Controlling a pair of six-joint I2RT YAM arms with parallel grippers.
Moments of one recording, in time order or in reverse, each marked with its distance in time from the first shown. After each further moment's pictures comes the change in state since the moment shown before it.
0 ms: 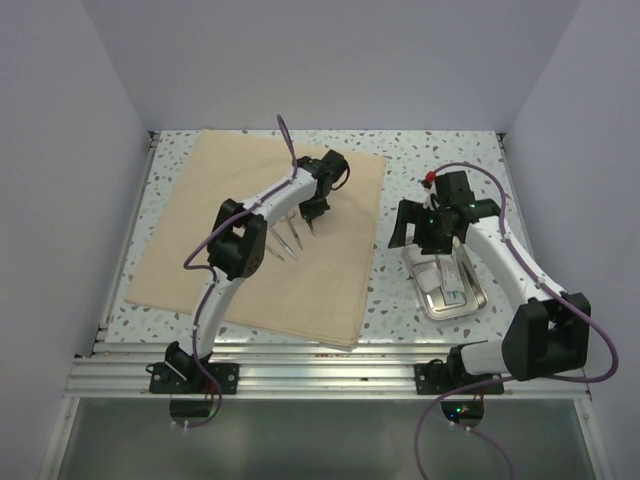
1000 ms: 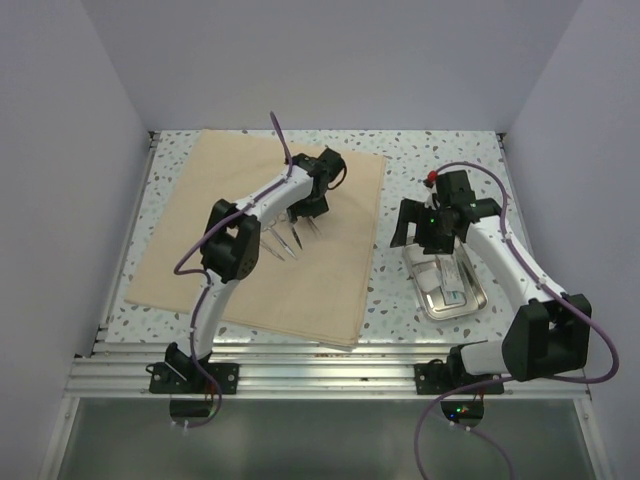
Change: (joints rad) left arm 0.000 -0.075 -0.052 -0.056 -0.026 -0.056; right arm 0.000 -0.002 0.011 -0.014 0.035 0.014
